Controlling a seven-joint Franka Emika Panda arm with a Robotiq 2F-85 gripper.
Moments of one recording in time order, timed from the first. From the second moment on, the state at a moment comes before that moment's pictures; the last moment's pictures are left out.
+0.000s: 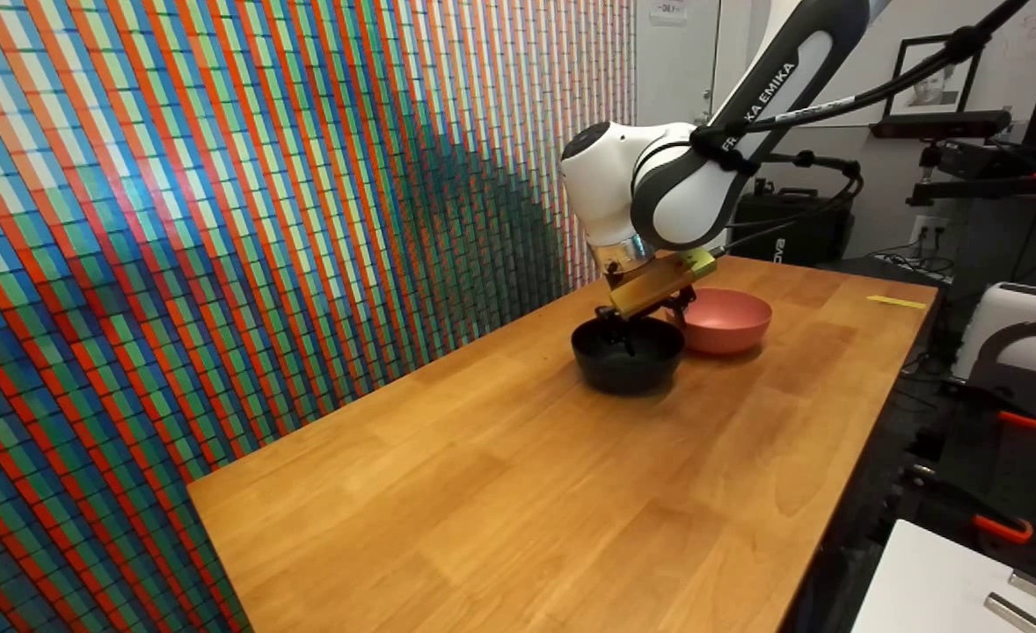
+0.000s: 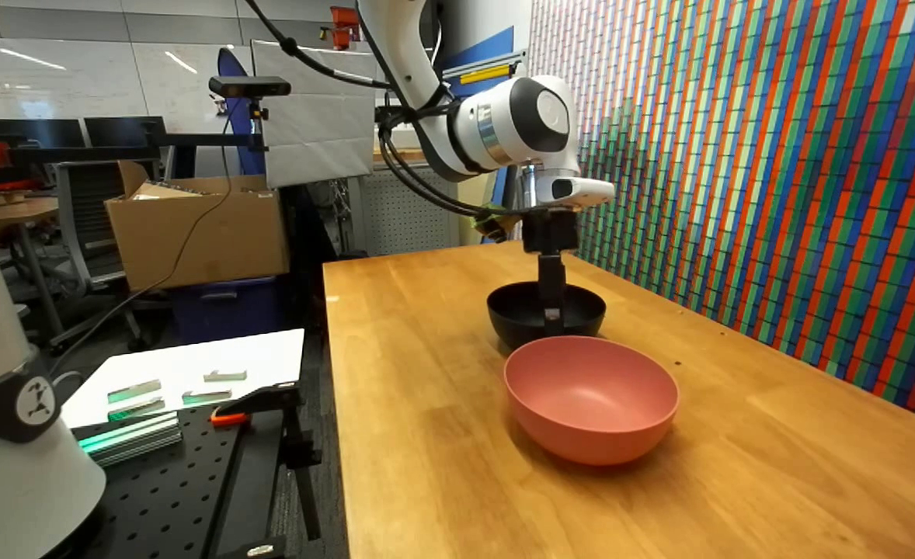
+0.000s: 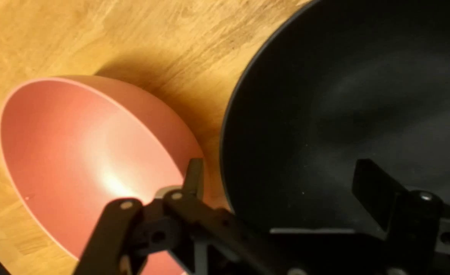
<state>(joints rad) 0.30 0.55 0.00 -1.92 -0.45 2.23 1.12</state>
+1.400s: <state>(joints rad) 0.30 0.57 -0.02 -1.94 -0.42 2.23 1.14</state>
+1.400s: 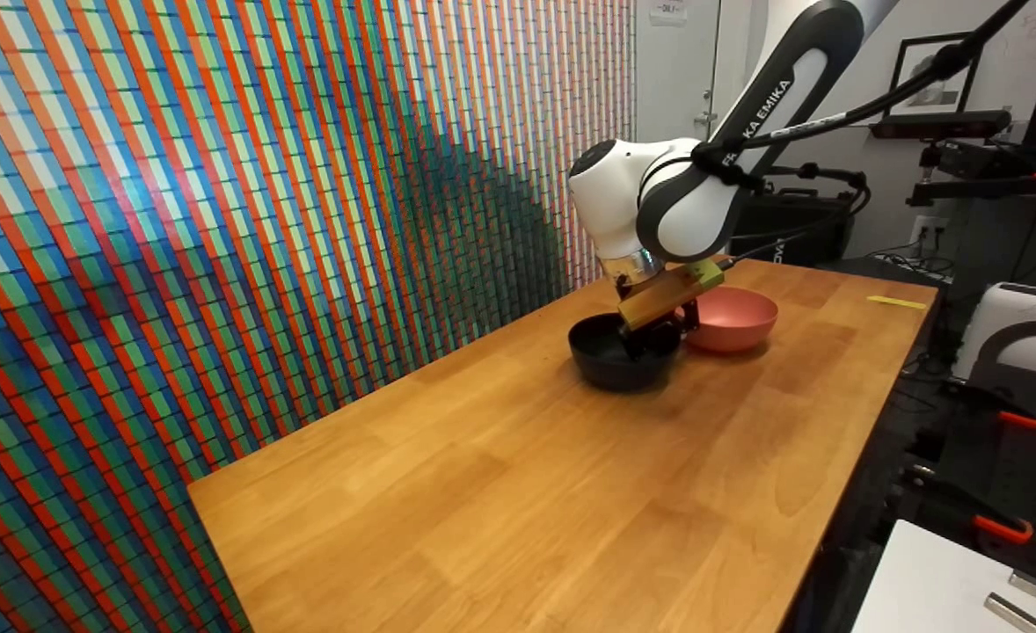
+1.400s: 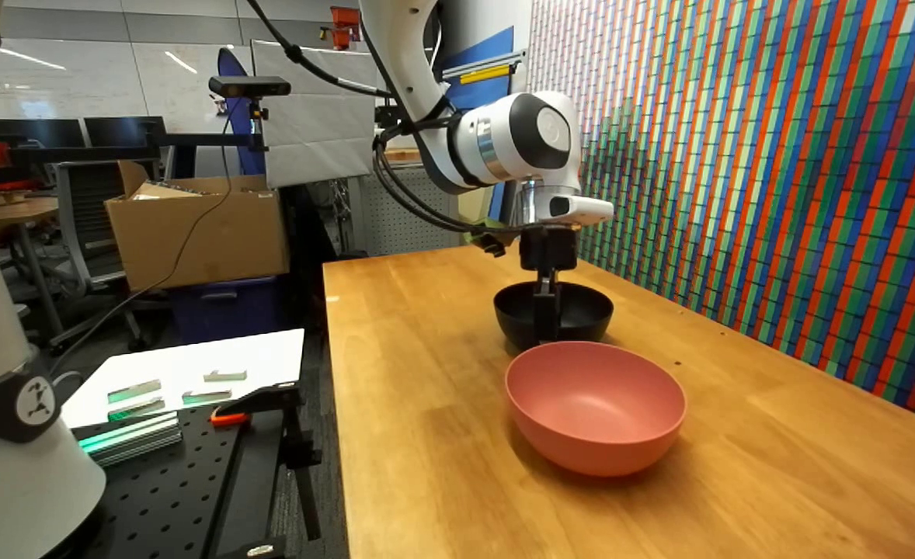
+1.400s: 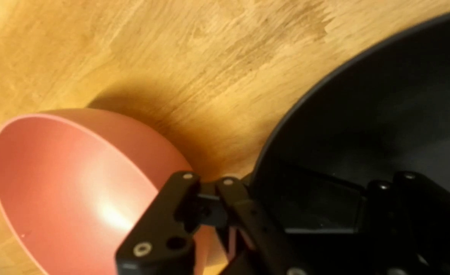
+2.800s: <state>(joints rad) 0.34 0.34 -0.03 -1.98 -0.47 2.24 1.25</state>
